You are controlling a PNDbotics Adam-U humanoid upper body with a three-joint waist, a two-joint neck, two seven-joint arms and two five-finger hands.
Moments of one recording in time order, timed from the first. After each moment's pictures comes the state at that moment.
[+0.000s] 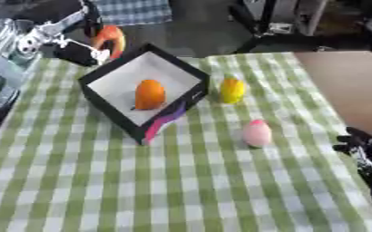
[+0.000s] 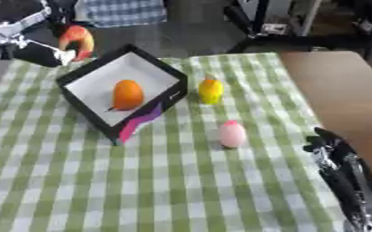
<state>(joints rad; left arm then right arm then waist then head) -0.81 0.58 -0.27 -1.41 -0.74 0.24 -0.47 0.05 -0.24 0.04 -1.72 0.01 -0.10 -0.02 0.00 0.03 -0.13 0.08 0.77</state>
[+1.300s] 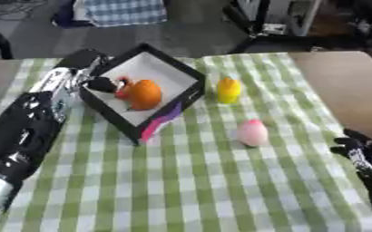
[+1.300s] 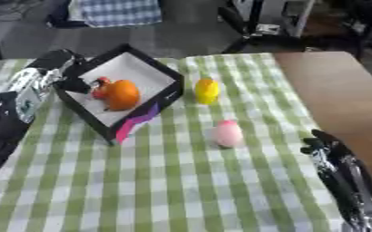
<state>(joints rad) -0.87 0.38 -0.16 -0.75 -1.05 0.06 -0.18 0.05 -0.23 0.04 -1.72 0.00 -0.10 0.00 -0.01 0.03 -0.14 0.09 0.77</state>
